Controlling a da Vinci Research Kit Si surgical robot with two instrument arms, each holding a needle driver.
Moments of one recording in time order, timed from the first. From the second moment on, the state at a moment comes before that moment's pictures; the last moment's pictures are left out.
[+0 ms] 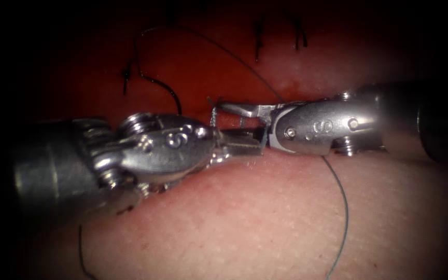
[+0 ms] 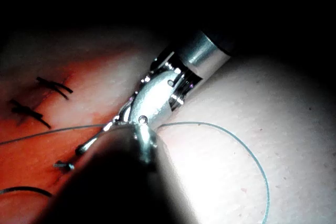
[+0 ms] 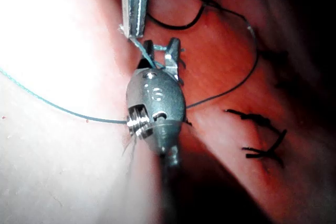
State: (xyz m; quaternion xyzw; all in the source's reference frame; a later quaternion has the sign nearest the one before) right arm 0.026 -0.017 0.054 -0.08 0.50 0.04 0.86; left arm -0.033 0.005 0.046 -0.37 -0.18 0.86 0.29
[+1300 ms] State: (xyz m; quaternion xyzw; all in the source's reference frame) right arm 0.013 -0.011 0.047 -0.12 0.51 0.10 0.85; left arm -0.023 -0.002 0.053 -0.29 -0.23 0.92 0.12
